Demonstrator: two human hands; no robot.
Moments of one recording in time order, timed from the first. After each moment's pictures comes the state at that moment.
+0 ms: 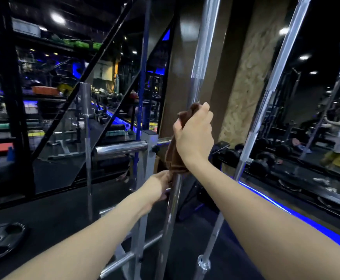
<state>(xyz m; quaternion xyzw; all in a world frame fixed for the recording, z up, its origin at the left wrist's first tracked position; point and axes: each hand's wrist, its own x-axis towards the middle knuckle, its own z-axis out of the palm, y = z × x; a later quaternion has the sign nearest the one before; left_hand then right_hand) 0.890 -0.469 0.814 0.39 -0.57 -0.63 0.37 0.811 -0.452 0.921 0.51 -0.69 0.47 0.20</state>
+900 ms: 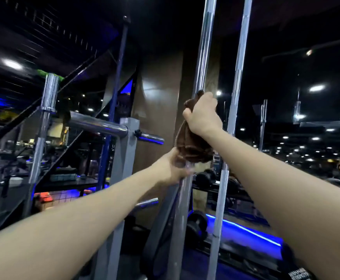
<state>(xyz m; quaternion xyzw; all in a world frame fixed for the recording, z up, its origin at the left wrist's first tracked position) 0.871 -0.513 0.637 0.08 -0.81 -0.40 0.42 0.792 -0.456 0.747 0.48 -0.68 0.49 0.28</state>
